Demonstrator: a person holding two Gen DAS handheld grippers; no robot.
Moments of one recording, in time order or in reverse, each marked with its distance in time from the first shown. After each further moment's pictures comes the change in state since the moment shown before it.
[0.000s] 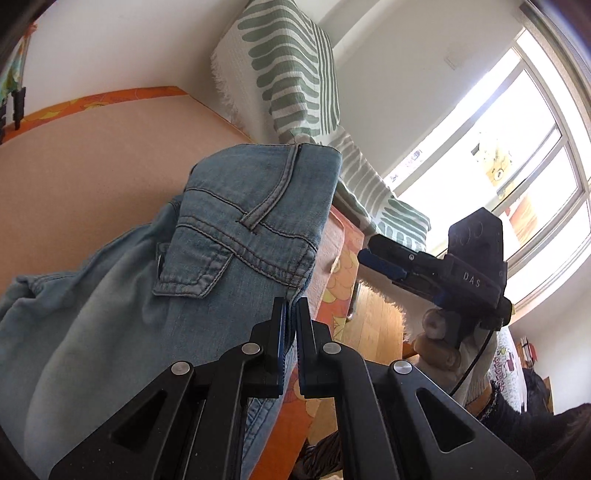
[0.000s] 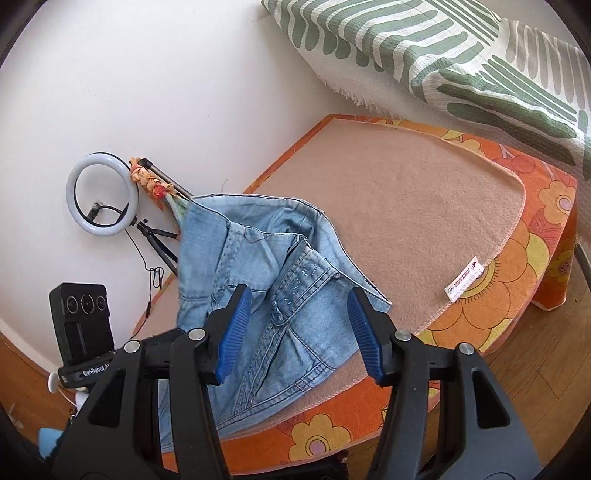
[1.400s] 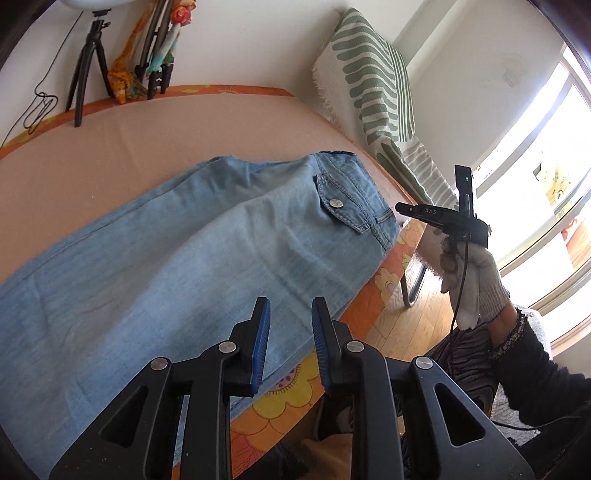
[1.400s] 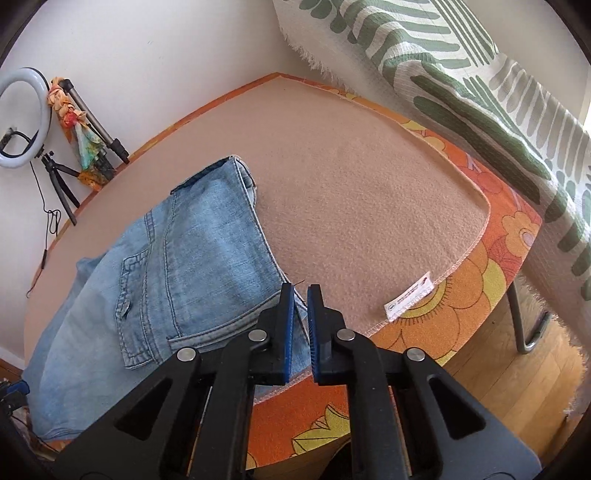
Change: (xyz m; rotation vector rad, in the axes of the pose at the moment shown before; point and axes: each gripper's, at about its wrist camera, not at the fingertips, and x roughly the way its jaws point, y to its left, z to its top) left arm -0.139 0.025 -0.123 -0.154 -0.069 0.303; right arm 0.062 -0.002 0.005 -0.224 0.139 -0.441
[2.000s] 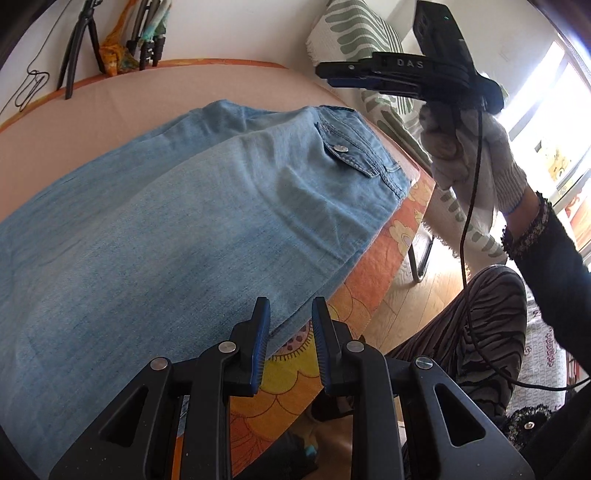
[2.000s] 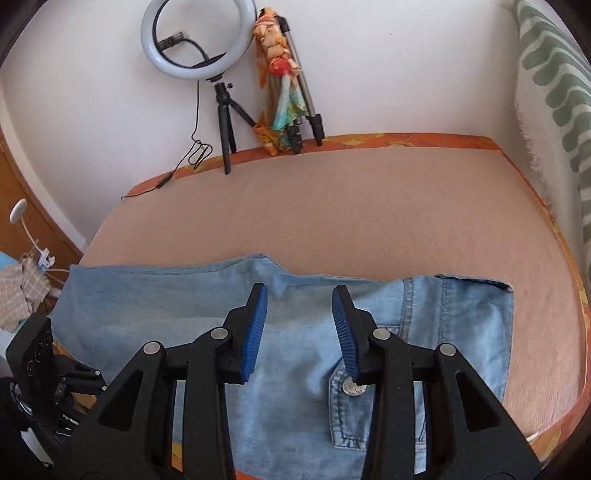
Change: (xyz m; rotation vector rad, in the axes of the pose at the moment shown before) left arm 0.036 0.002 -0.043 0.073 0.051 0.011; right arm 0.004 0.204 0.037 -0.549 0.036 0.428
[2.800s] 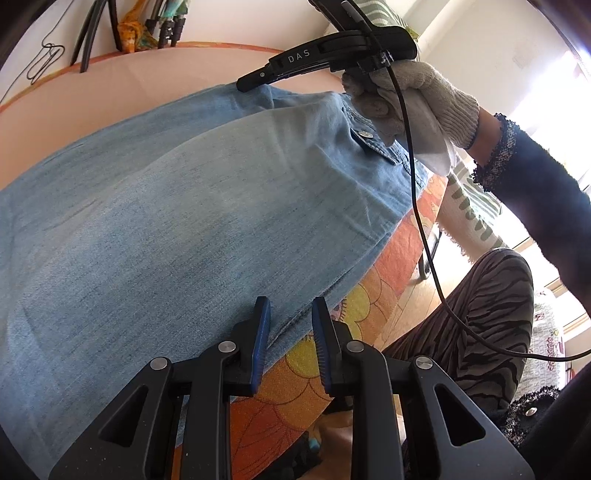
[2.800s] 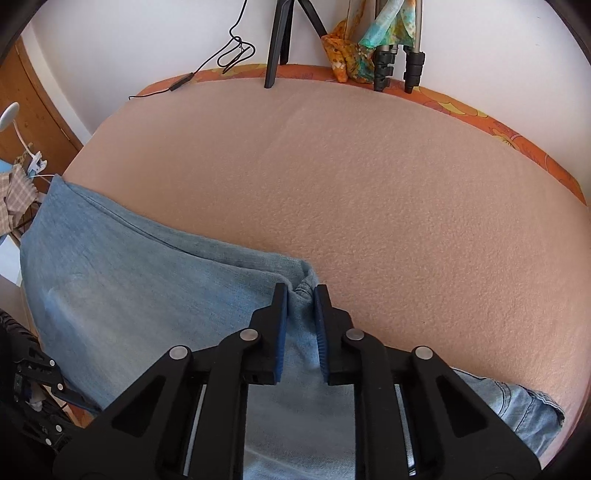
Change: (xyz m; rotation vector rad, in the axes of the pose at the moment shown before) left arm 0.003 0.020 -0.017 -0.060 0.024 0.000; right arm 0.140 0.045 0.033 -0.260 0.279 0.032
